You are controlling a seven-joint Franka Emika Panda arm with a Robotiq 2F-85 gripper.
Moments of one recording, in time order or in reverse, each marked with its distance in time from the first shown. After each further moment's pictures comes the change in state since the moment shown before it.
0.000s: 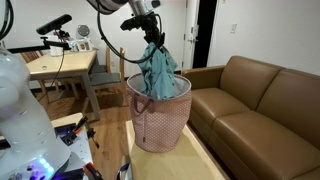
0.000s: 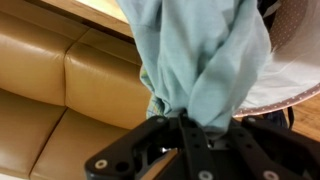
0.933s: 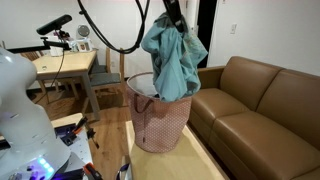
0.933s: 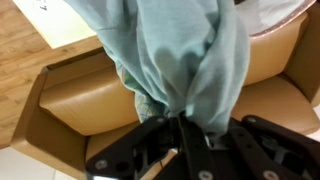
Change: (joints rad) arm -0.242 -0.185 -0.193 0.076 0.180 -0.154 0.157
